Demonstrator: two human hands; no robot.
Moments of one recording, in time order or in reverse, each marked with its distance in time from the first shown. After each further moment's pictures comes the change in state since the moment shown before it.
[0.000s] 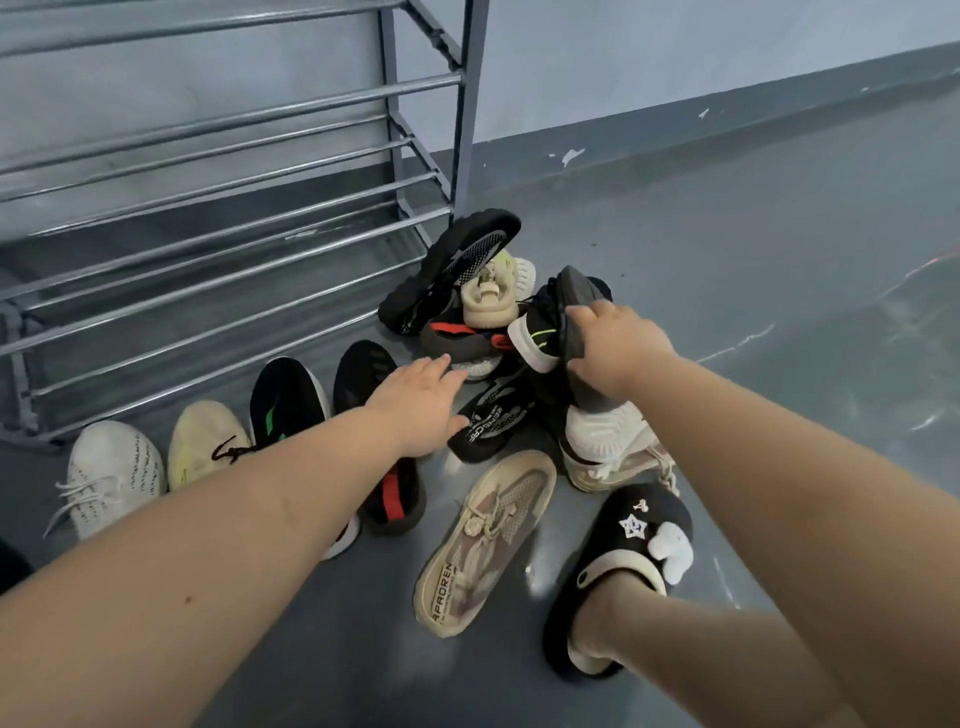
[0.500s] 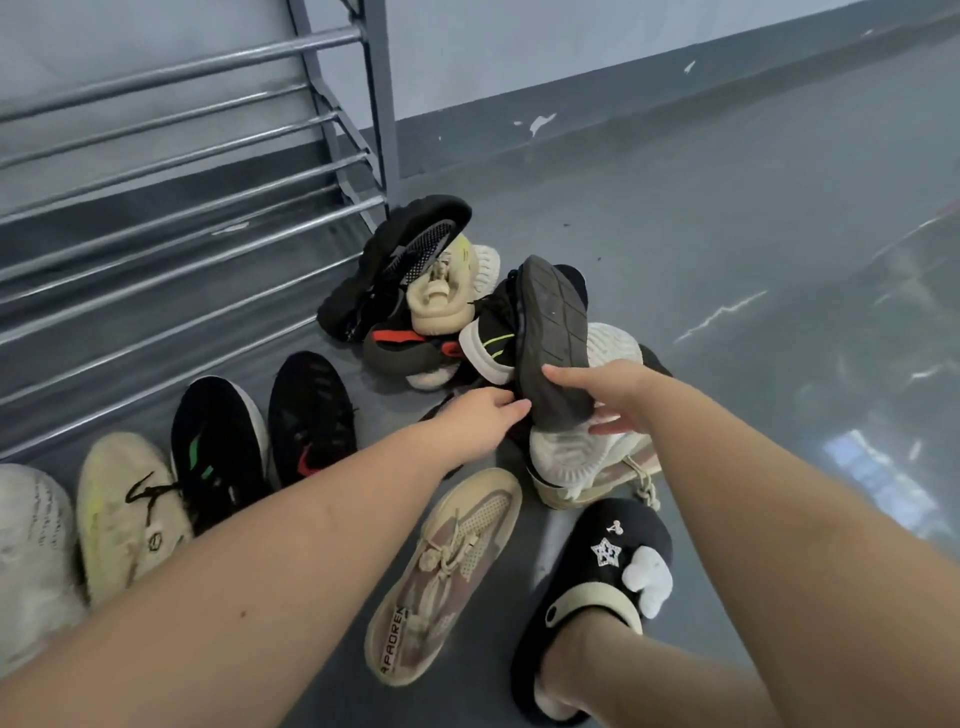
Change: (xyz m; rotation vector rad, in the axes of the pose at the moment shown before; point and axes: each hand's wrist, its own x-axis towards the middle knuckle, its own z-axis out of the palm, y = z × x) left_hand 0.094 0.084 0.026 -0.931 -0.144 -0.128; right_hand 0.025 0.059 0.050 1.209 -0.482 0.575
